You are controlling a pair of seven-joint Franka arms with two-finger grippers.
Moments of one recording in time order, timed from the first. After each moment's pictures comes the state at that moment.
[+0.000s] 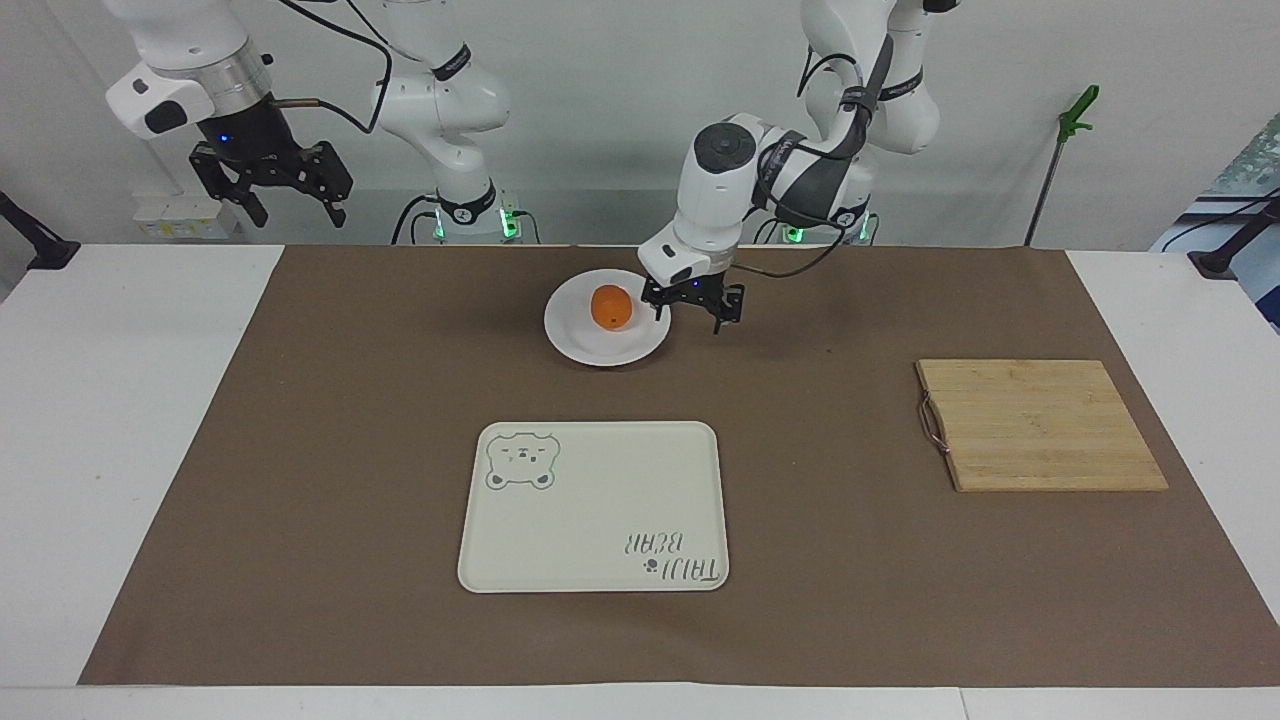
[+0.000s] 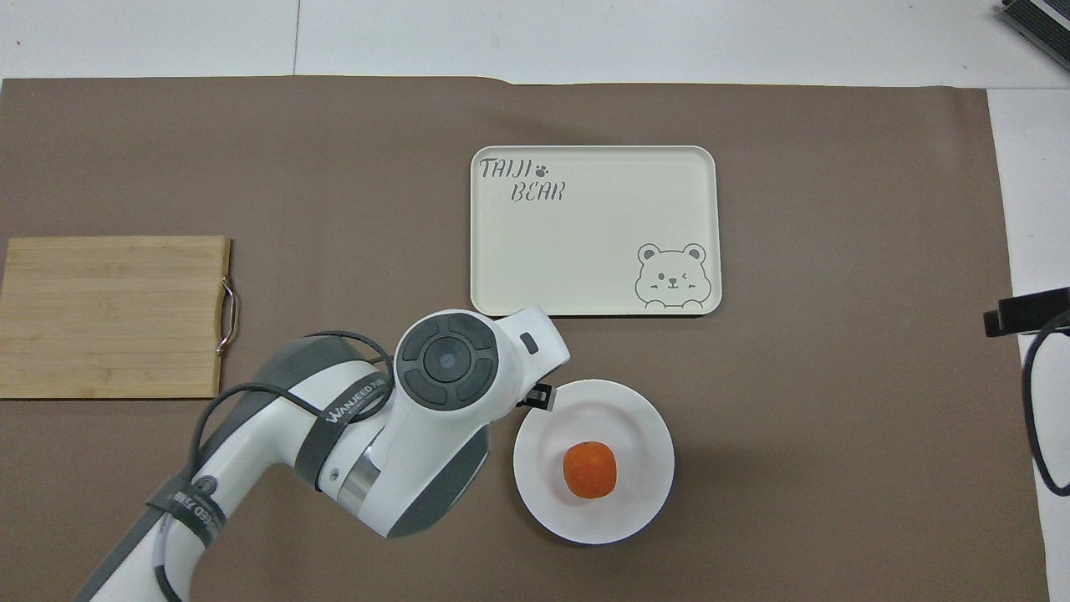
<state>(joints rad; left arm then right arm) -0.67 0.12 -0.02 -1.96 -0.04 2.07 -0.38 0.09 -0.11 -0.16 -1.60 -0.01 1.47 -0.05</state>
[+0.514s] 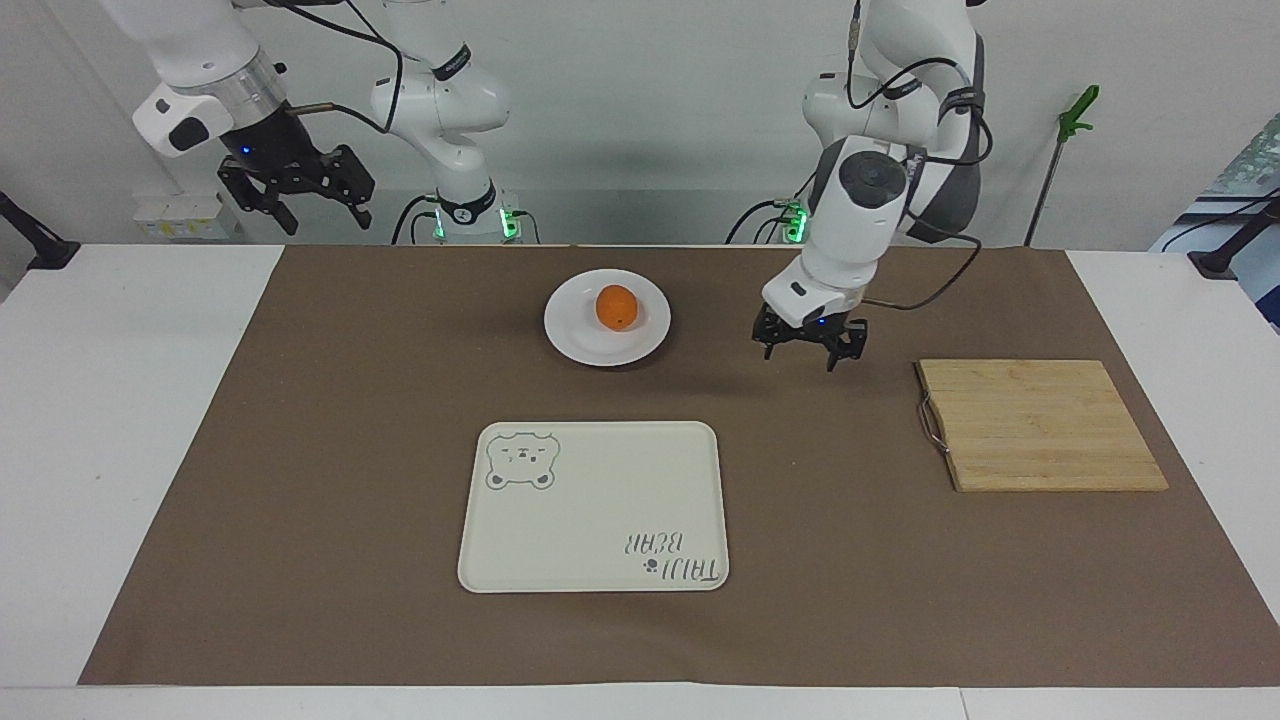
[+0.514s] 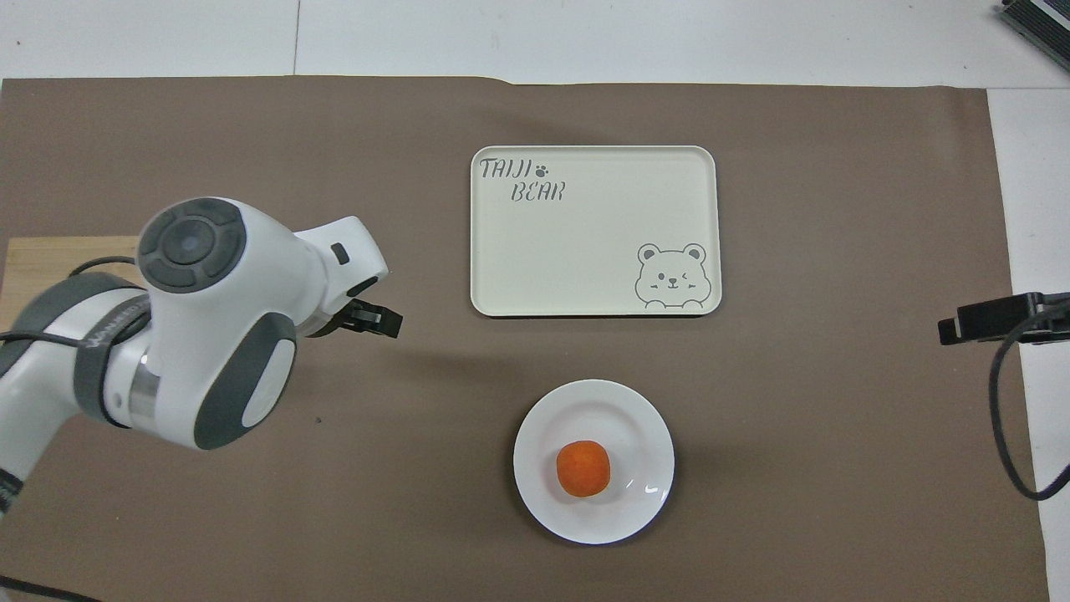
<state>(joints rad) -0.35 0.05 -0.01 -1.96 -0.02 2.02 -0.04 0.09 -0.11 -0.16 -1.64 0.12 1.47 -0.05</state>
